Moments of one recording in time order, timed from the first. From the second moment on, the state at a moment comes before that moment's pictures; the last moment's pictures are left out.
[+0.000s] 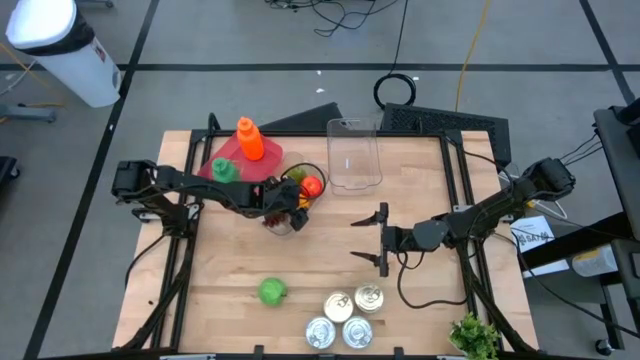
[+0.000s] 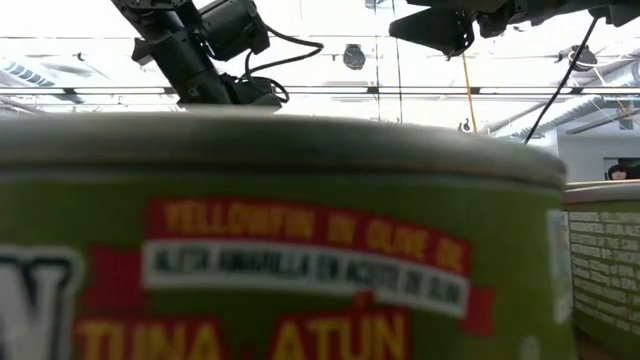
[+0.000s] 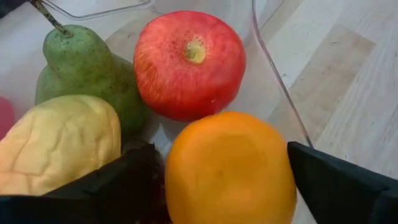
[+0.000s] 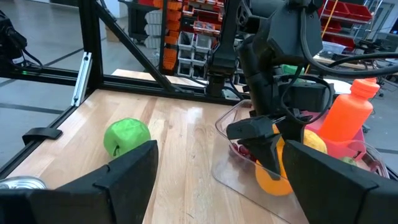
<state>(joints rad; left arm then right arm) 0.04 1.56 0.87 -0.23 -0.34 -0.52 0.40 1.28 0.59 0.56 0.44 -0.06</state>
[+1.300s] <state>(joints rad) -0.14 1.22 0.87 -0.21 0.10 -0.39 0.40 1.28 0.59 0.54 0.44 -0.03</state>
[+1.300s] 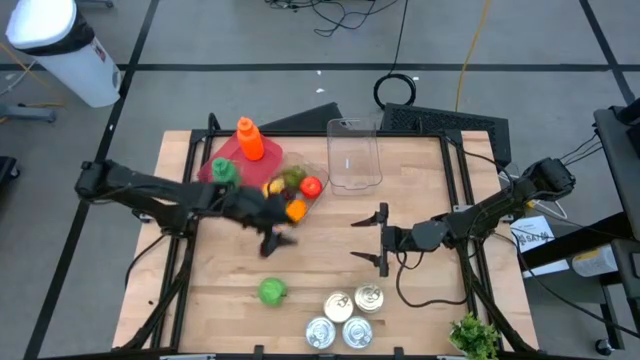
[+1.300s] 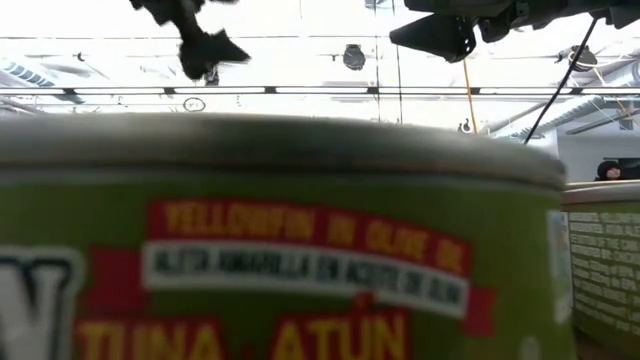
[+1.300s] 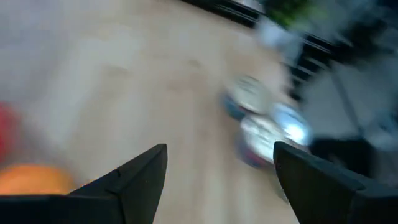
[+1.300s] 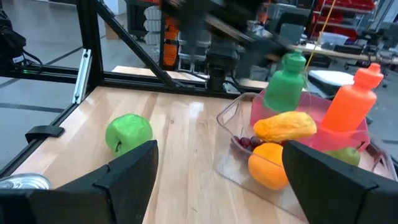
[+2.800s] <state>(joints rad) -0.61 1.57 0.87 -0.16 -0.17 -0.54 0.40 1.28 0.59 0.53 0.44 -0.01</state>
